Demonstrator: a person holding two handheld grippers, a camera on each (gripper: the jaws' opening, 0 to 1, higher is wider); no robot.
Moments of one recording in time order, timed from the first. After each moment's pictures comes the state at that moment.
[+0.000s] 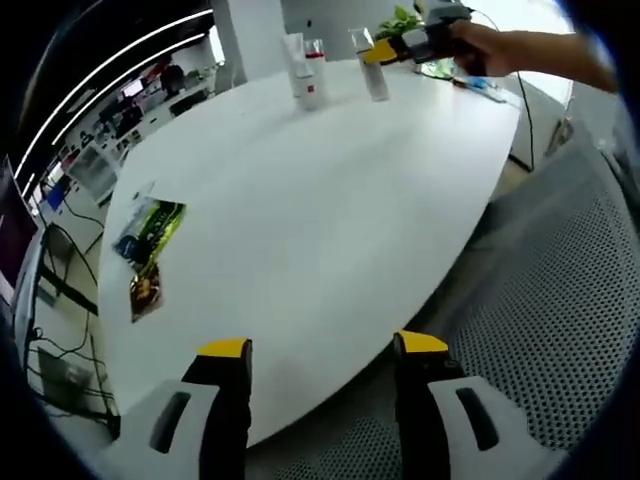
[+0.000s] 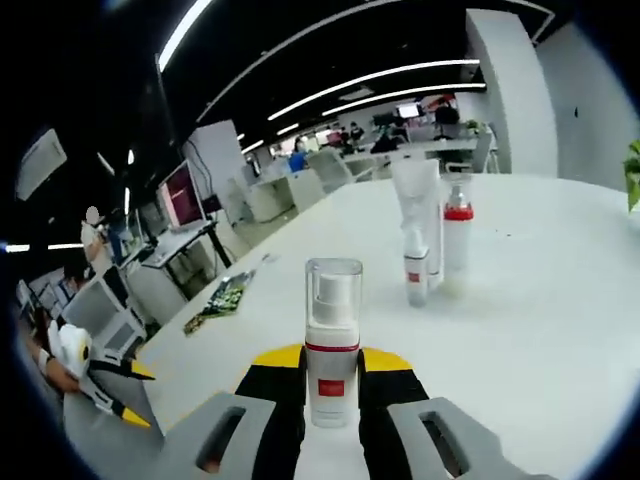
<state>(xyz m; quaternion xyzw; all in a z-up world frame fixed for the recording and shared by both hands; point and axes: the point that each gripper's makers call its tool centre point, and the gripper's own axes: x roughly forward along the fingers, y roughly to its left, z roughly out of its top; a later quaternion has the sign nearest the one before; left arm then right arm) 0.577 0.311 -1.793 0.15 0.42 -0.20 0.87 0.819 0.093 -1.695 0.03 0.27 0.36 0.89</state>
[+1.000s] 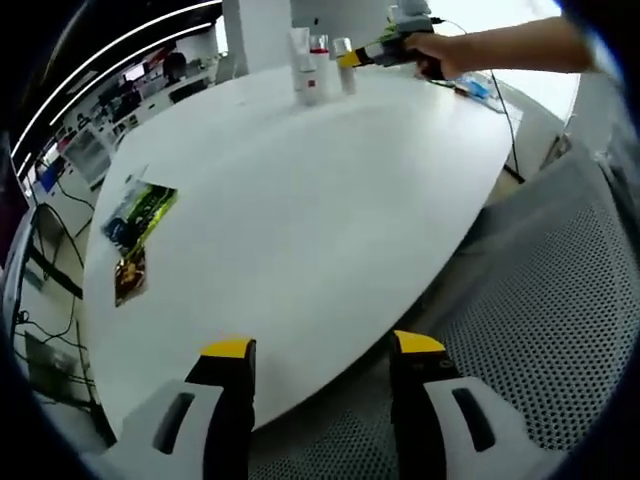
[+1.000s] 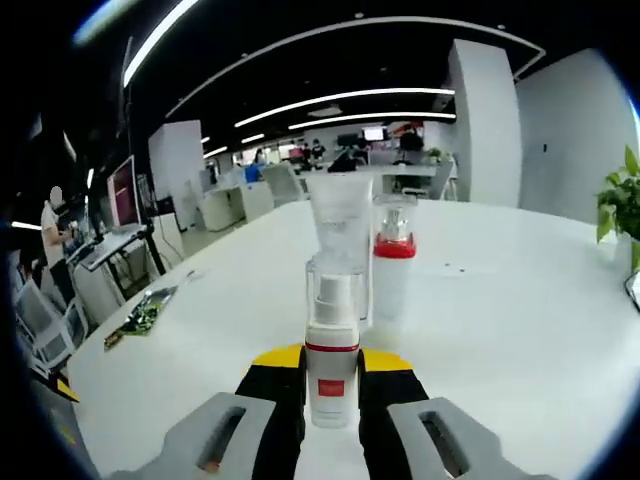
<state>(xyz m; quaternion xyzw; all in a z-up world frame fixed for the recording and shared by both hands) 0.570 0.308 -1.802 0.11 0.44 -0.21 0.87 0.918 0.073 -1.716 -0.02 0.22 0.26 0.94</state>
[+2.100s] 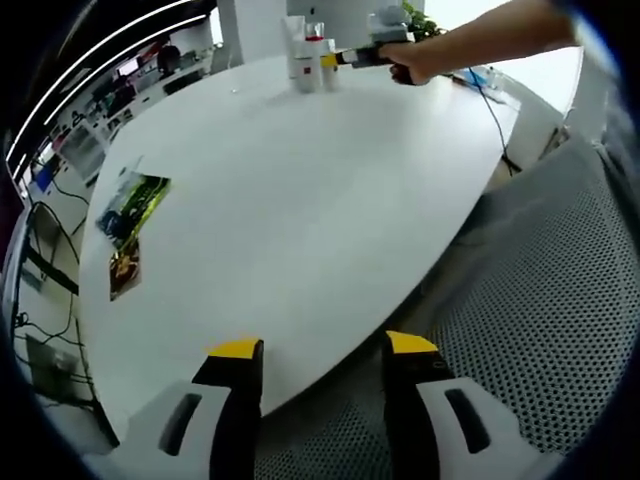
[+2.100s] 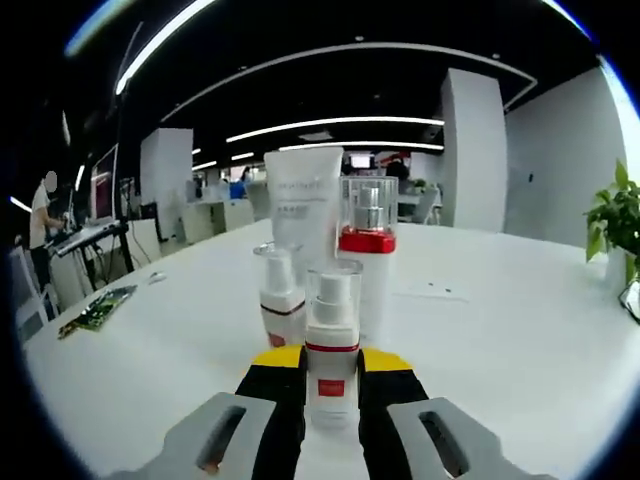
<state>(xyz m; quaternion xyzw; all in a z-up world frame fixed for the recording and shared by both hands) 0.564 0.309 -1.810 0.12 0.46 -0.21 0.85 0.959 0.072 -1.734 -0.04 0.15 0.23 0.96</state>
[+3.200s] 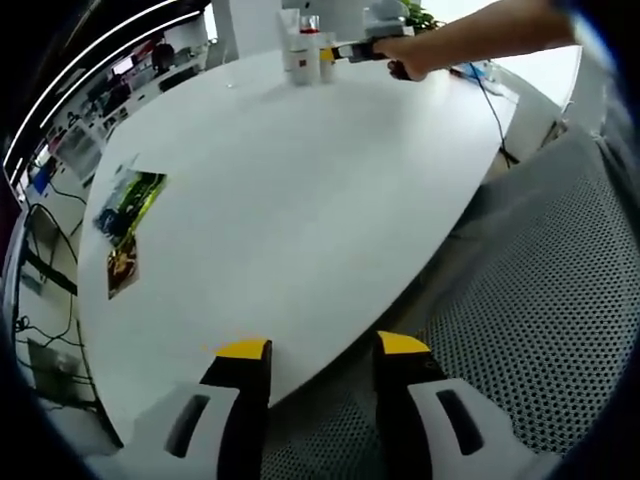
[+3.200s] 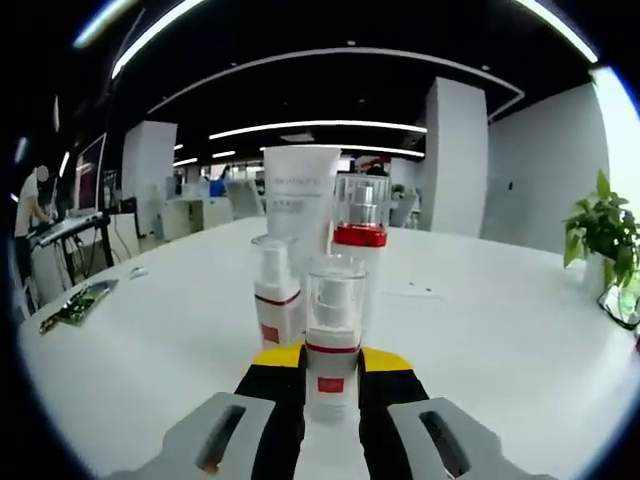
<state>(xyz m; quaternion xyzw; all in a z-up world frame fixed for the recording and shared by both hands) 0.561 0.309 -1.812 0.13 0.47 -0.22 0.85 0.961 0.062 -1.740 -0.05 0.15 0.18 0.97</state>
